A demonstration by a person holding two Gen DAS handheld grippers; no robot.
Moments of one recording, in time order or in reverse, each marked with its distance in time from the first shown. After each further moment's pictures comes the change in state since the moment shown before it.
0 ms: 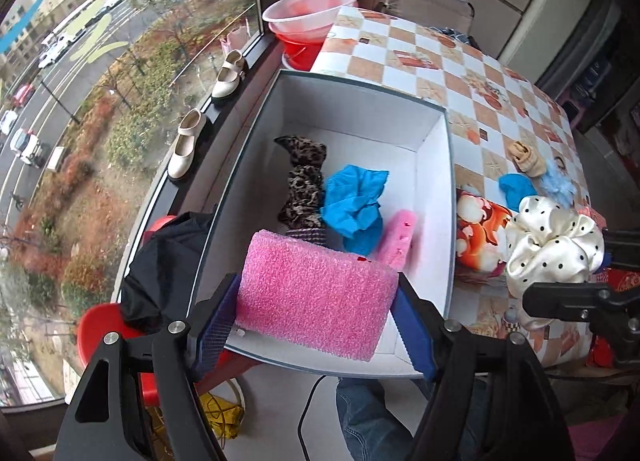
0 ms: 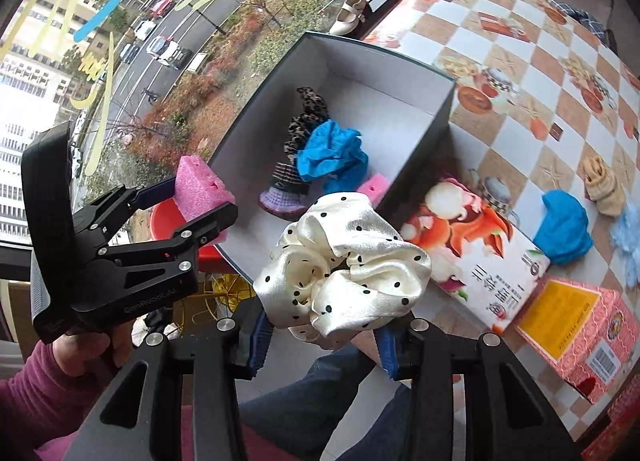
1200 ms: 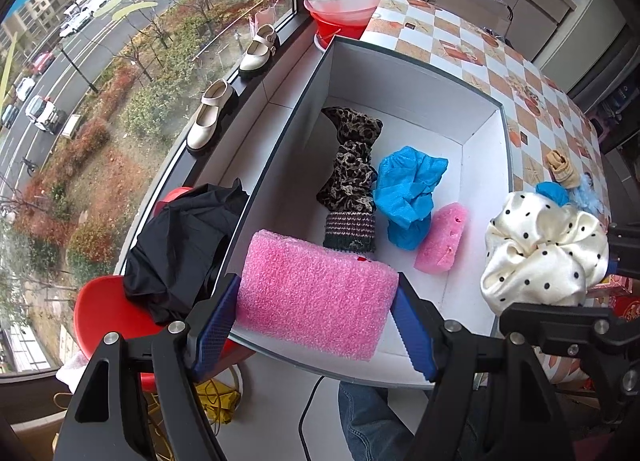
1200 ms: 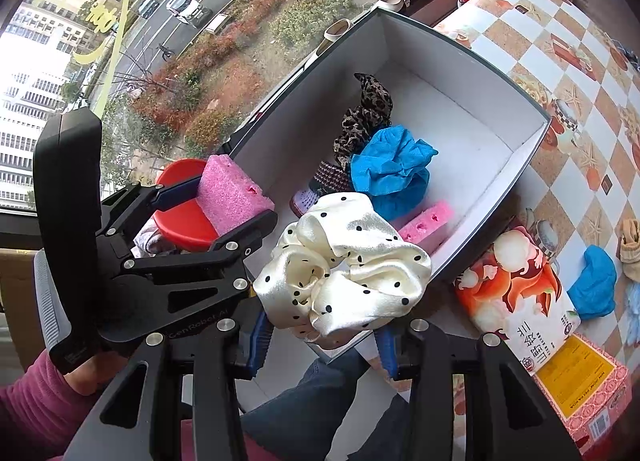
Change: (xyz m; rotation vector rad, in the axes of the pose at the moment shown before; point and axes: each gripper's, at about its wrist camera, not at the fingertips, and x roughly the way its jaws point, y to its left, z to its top) left arm 0.031 0.027 -0.008 -0.085 0.052 0.040; right arm 0.049 0.046 0.037 -0.122 0.101 -0.015
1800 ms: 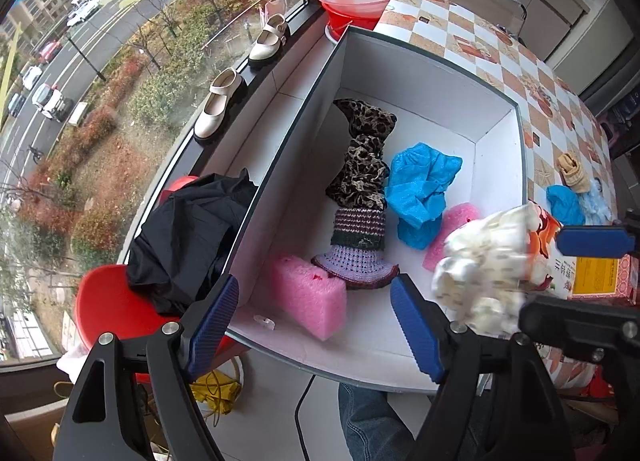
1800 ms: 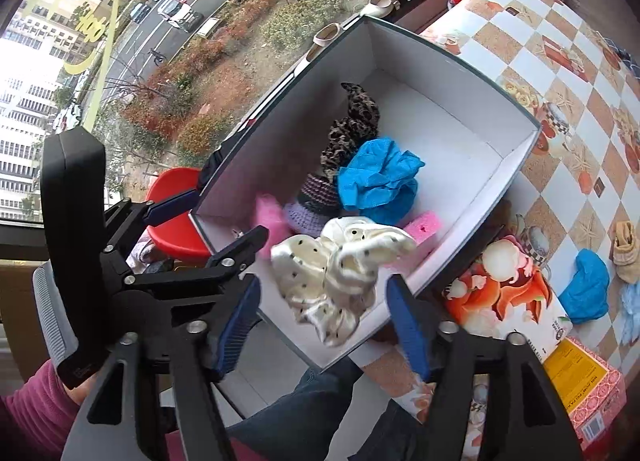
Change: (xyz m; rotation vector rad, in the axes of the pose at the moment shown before) left arm 0.009 0.008 0.005 -0.039 0.041 0.019; right arm -0.003 -0.009 0.011 0.031 -0.008 -0.041
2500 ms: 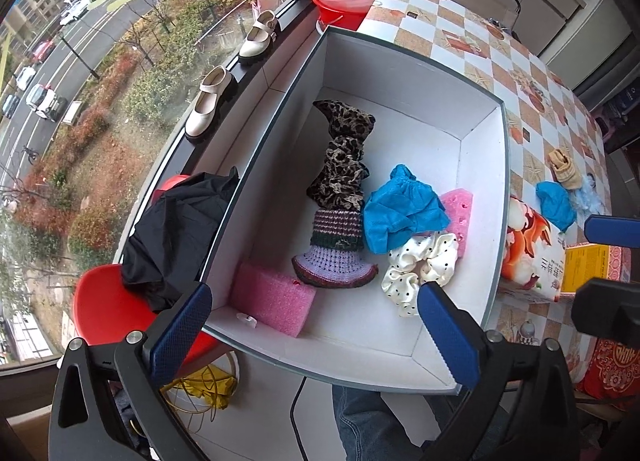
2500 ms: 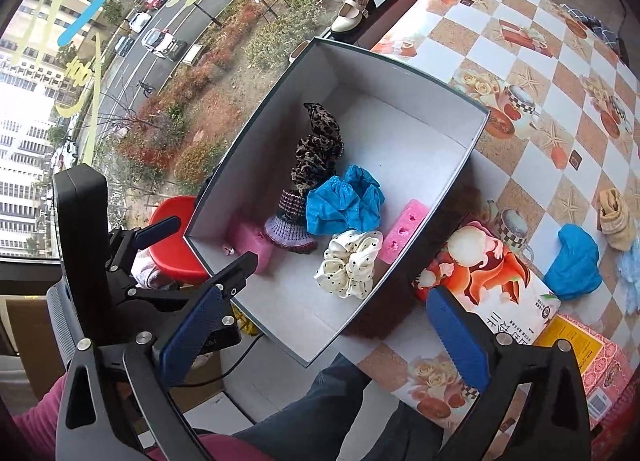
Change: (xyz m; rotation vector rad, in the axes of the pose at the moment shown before) left arm -0.010 -0.018 0.009 0.032 0.026 -0.026; right arm -0.028 -0.034 -0.010 0.108 -0.060 0.039
